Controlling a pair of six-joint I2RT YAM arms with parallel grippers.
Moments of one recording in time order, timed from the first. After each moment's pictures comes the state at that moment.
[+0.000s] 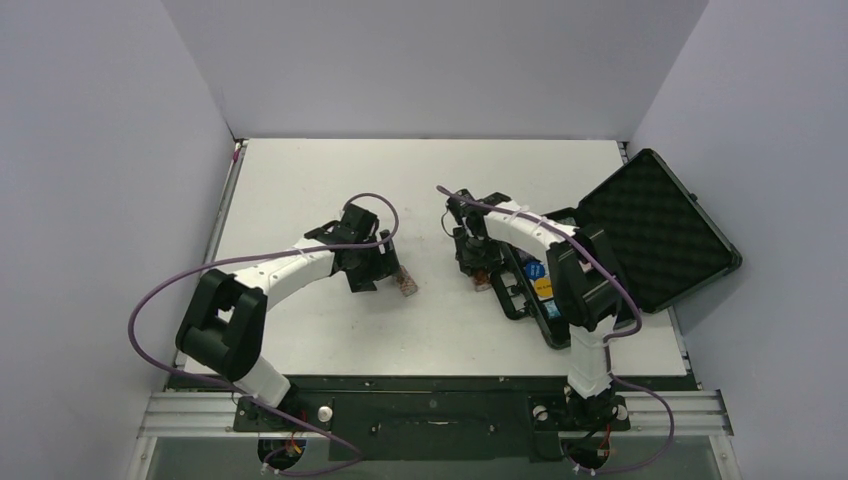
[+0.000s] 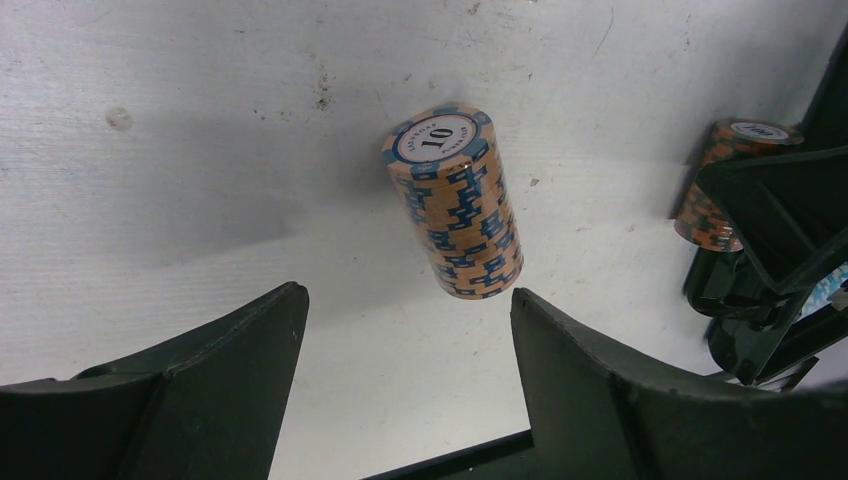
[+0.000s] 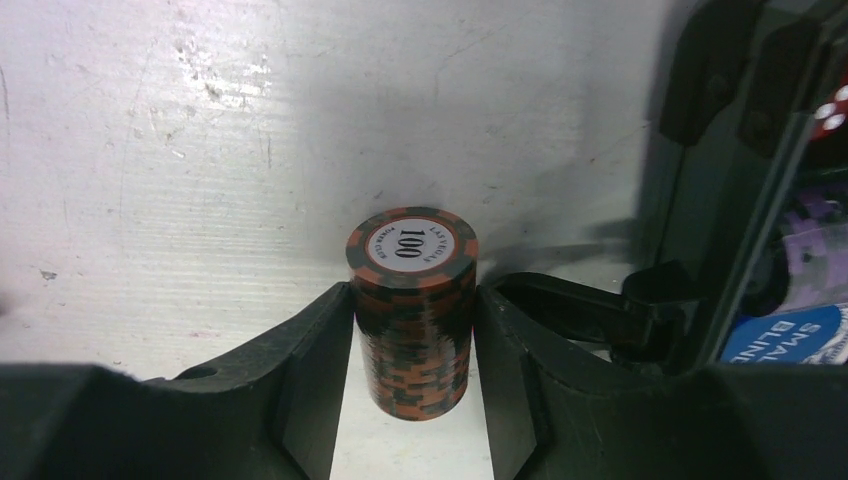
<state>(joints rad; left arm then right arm) -0.51 1.58 0.98 -0.48 0.11 -0.83 0.58 1.97 1.45 -0.87 0.15 0.38</state>
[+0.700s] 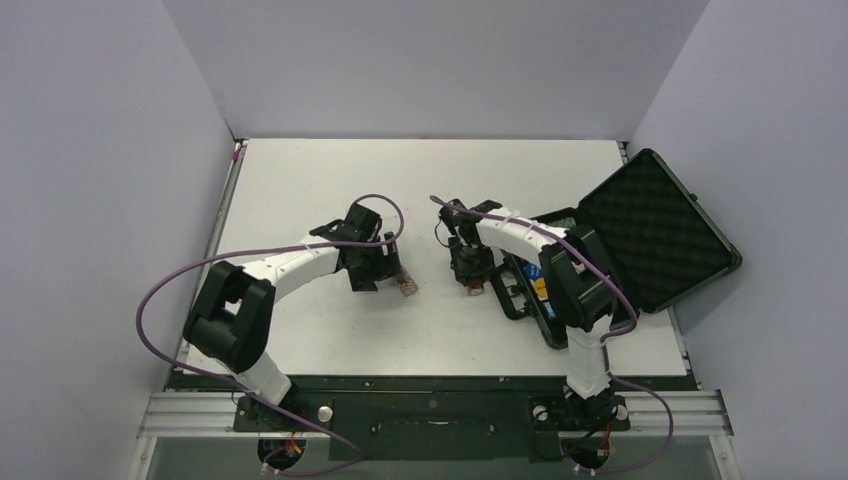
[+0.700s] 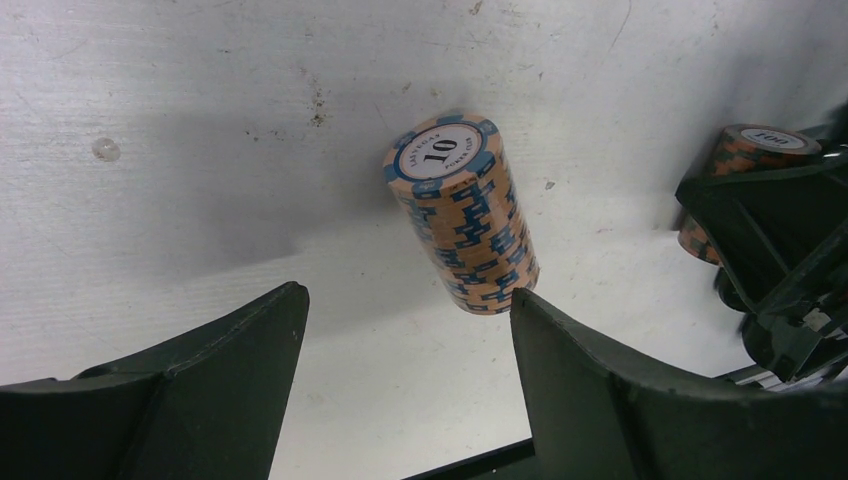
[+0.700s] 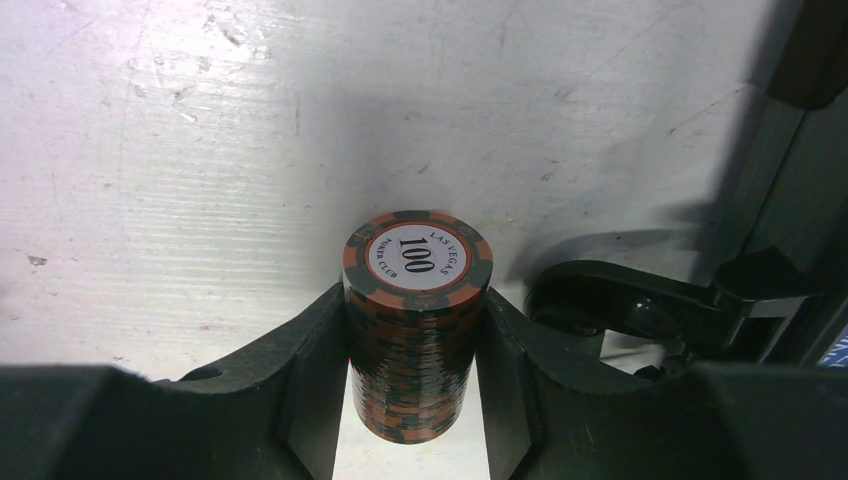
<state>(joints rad) -0.51 1.63 1.00 -0.48 0.13 -0.77 0.62 1.99 1.42 -0.87 0.15 0.42</state>
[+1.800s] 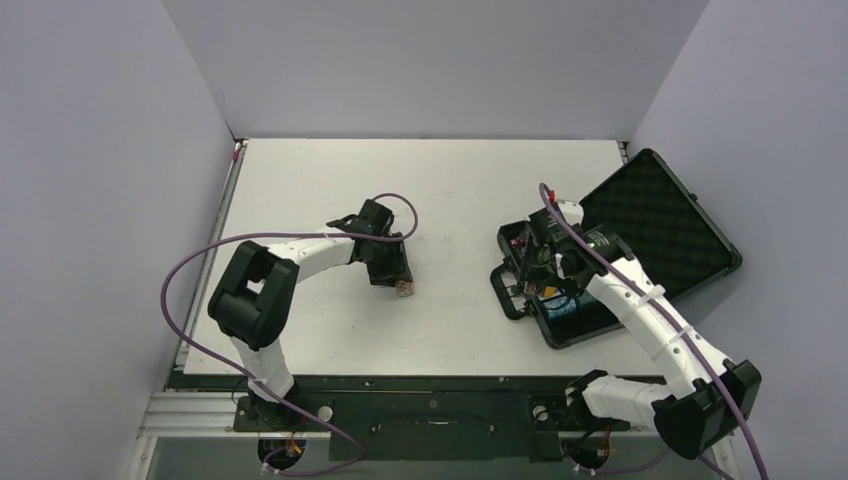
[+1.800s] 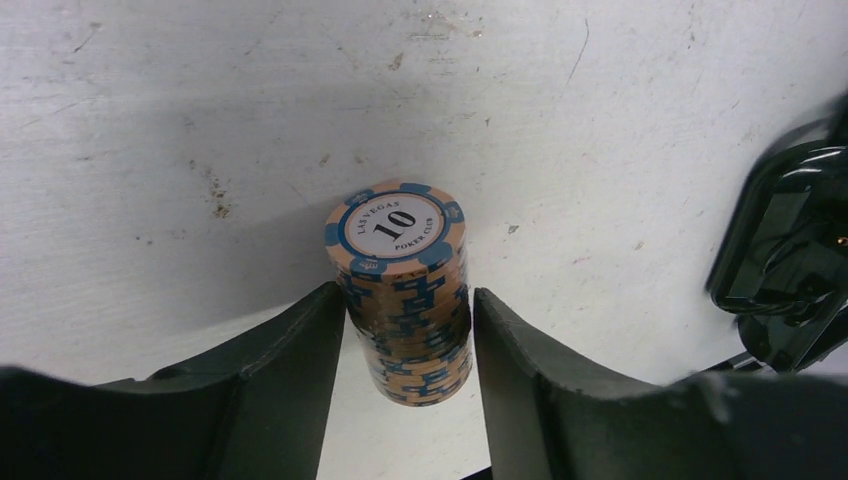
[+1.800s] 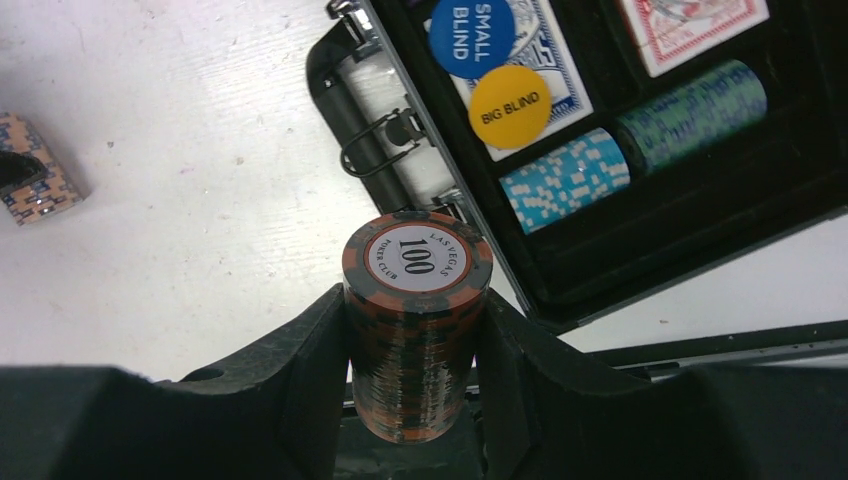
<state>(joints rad) -0.52 1.79 1.09 -0.43 0.20 -0.73 0.52 1.20 1.17 -1.10 0.27 0.64</state>
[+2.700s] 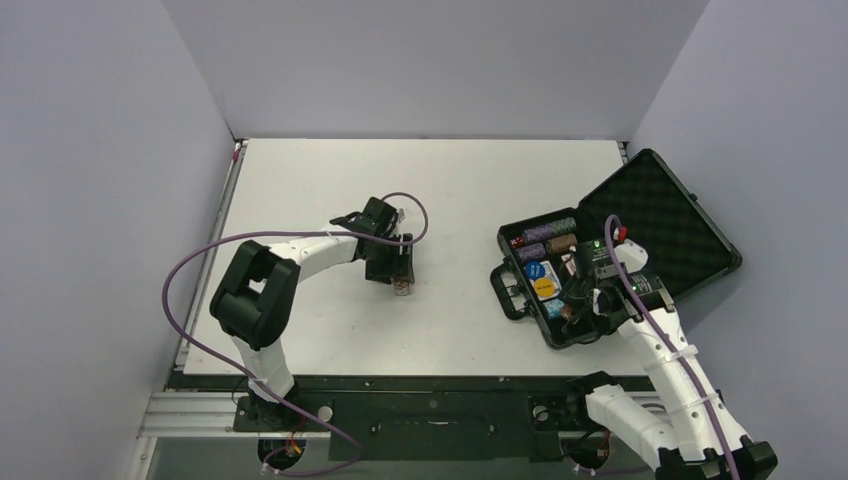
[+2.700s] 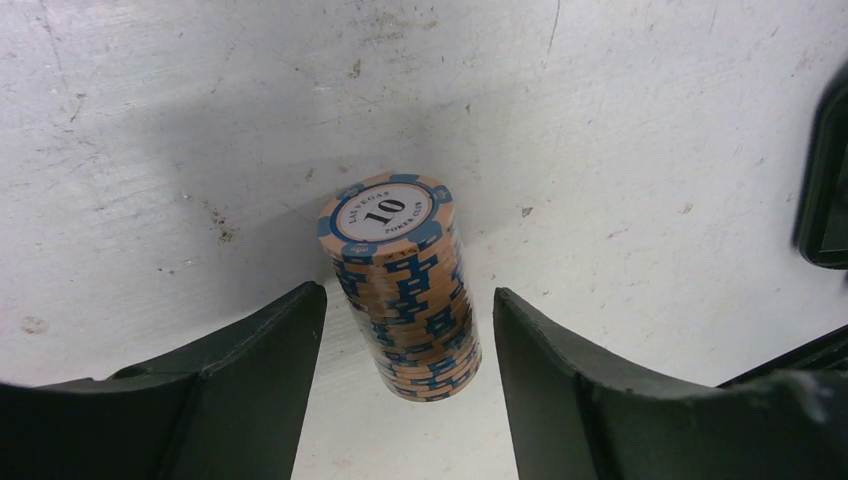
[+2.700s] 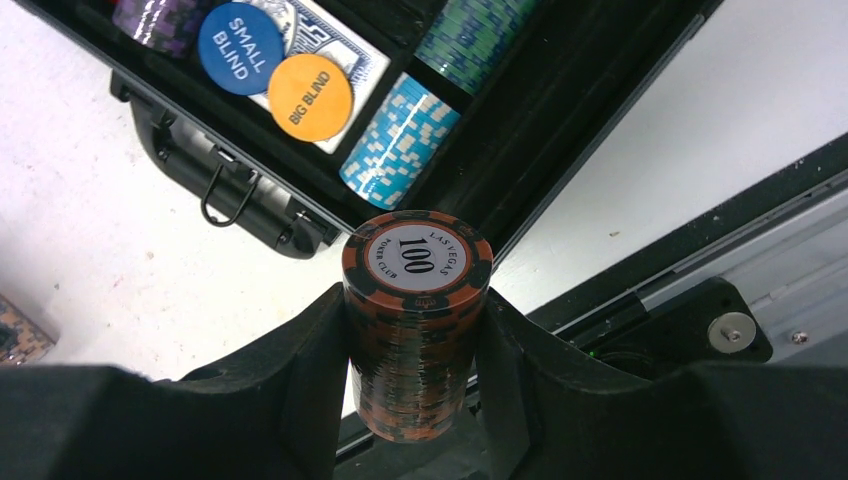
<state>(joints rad) -0.54 1.80 1.14 -0.46 0.19 -0.51 0.29 0.88 0.94 -1.20 0.35 0.87</state>
